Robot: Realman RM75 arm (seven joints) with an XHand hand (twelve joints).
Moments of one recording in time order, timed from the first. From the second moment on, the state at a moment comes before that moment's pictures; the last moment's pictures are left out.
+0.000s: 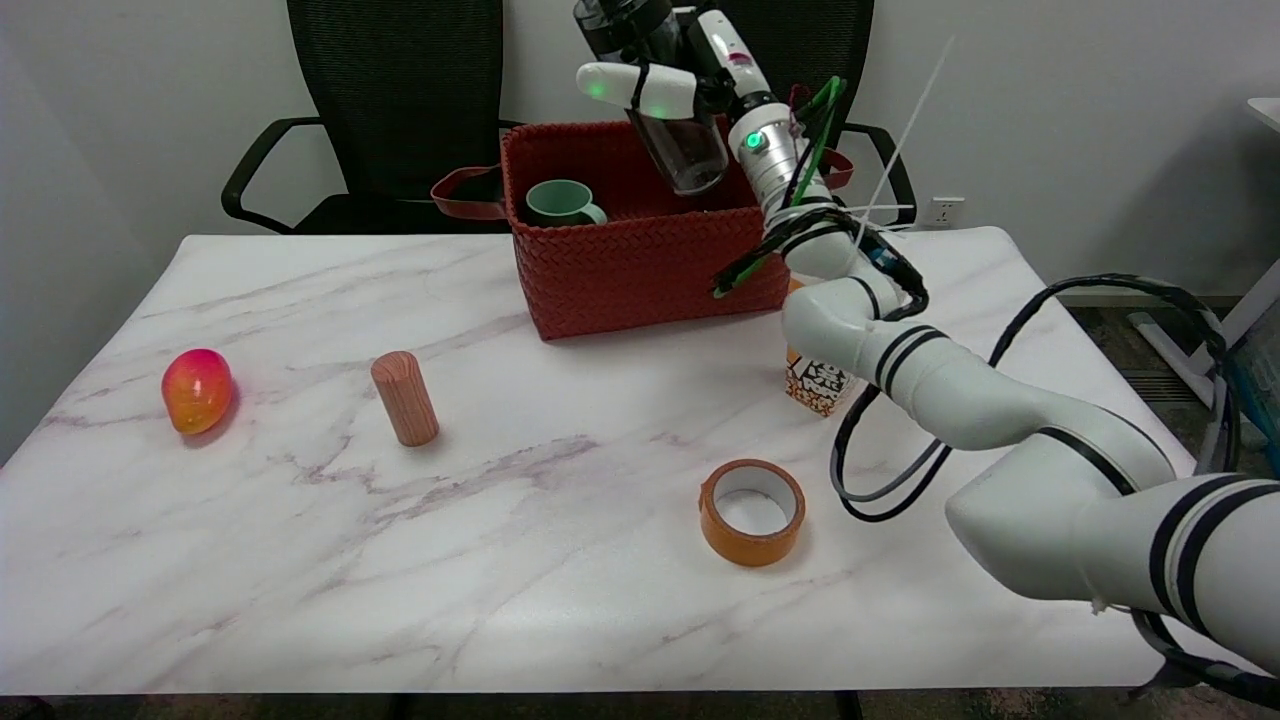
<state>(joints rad) 0.89 -1.32 -2.01 0.59 0.54 0.61 0.86</state>
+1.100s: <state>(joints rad) 1.02 -1.47 -2.02 0.32 0.45 0.62 0.46</state>
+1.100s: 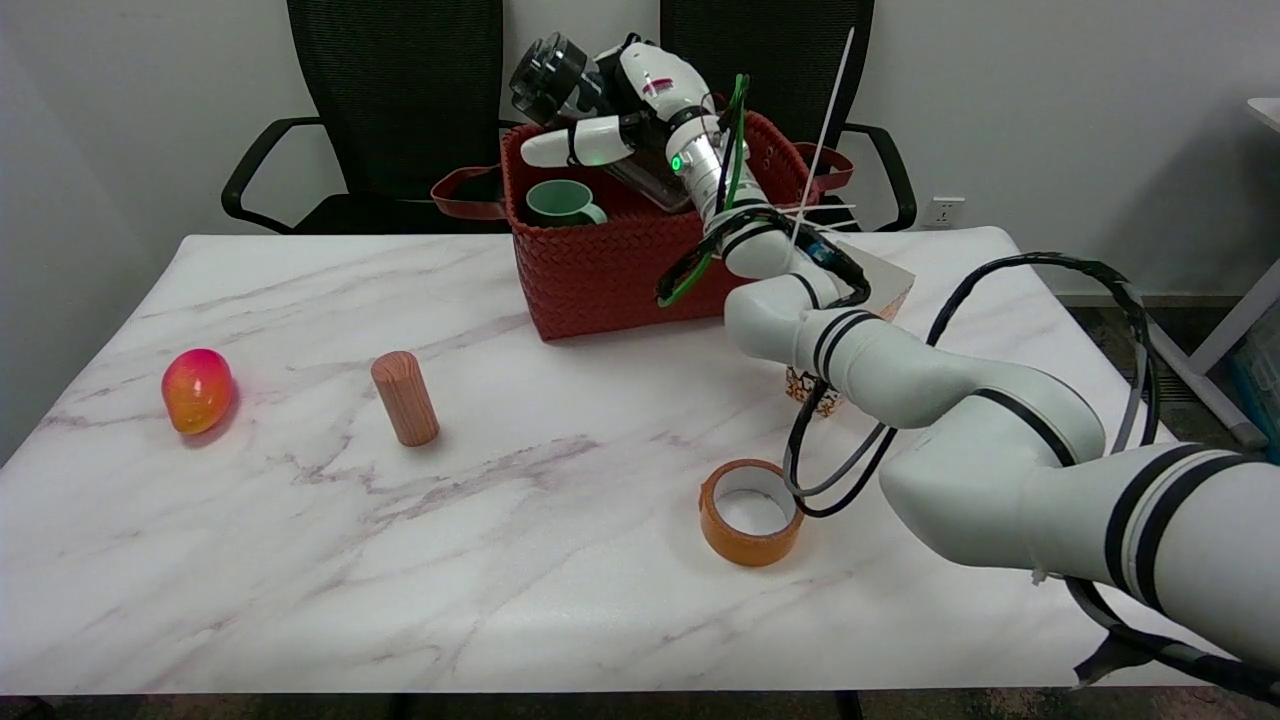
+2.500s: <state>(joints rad) 1.04 -1.48 -1.98 0.23 0.45 0.56 0.33</state>
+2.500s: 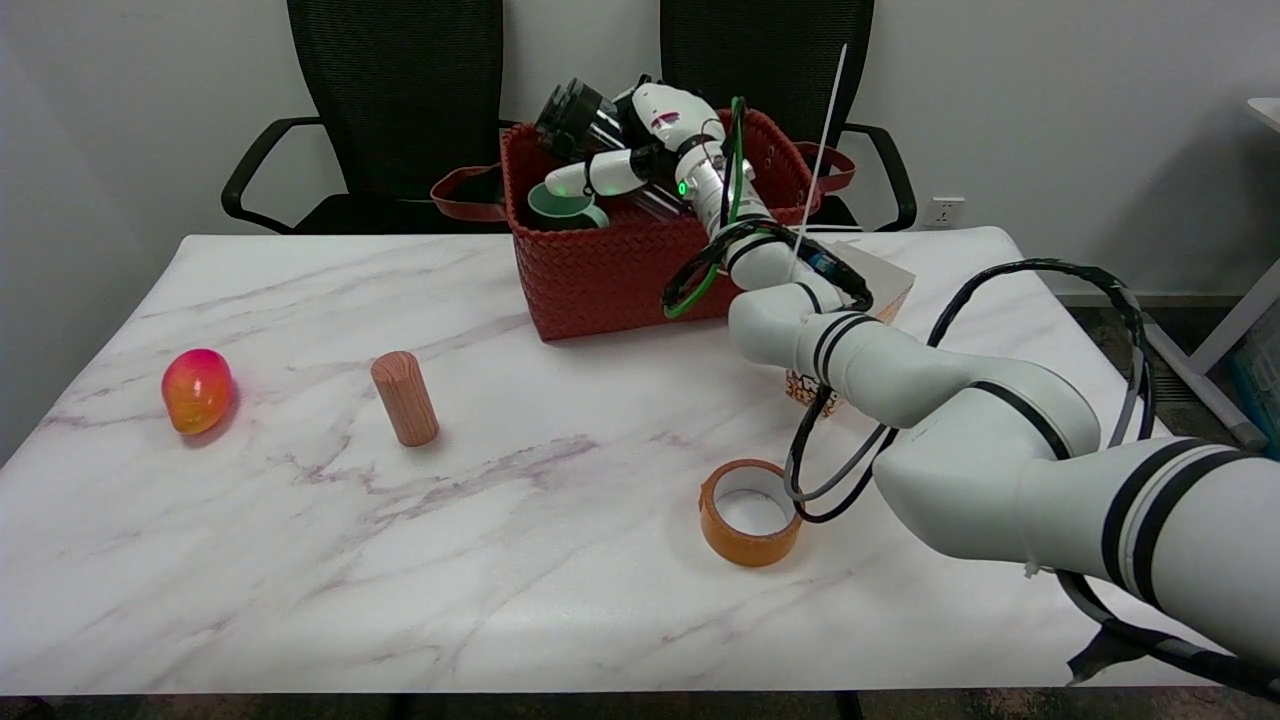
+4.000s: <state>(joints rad) 1.02 -1.48 -1.99 0.25 0.45 0.46 0.33</state>
